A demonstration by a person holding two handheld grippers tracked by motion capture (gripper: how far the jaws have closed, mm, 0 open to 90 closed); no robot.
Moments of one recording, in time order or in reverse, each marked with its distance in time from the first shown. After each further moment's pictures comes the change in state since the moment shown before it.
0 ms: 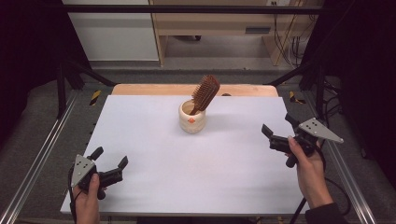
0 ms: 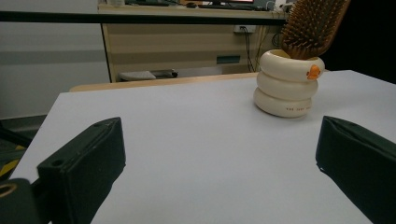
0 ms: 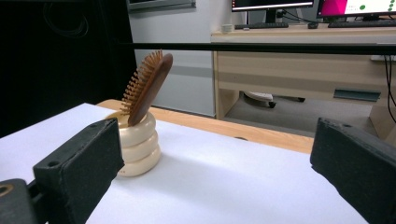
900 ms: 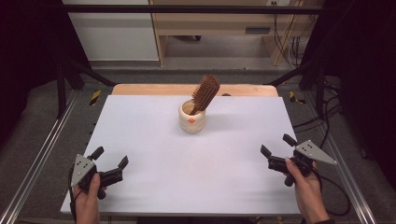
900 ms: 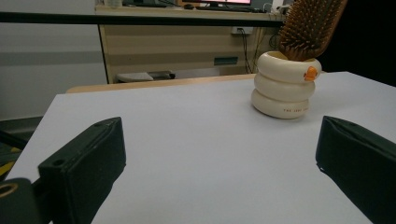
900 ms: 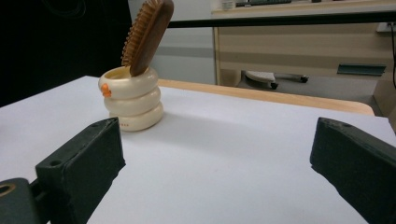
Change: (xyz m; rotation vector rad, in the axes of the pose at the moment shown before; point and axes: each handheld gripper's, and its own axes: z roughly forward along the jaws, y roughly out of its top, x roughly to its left) left arm 0.000 0.000 0.001 -0.008 -0.015 0.000; right arm 0.004 -0.061 -0.020 0.049 0.000 0.025
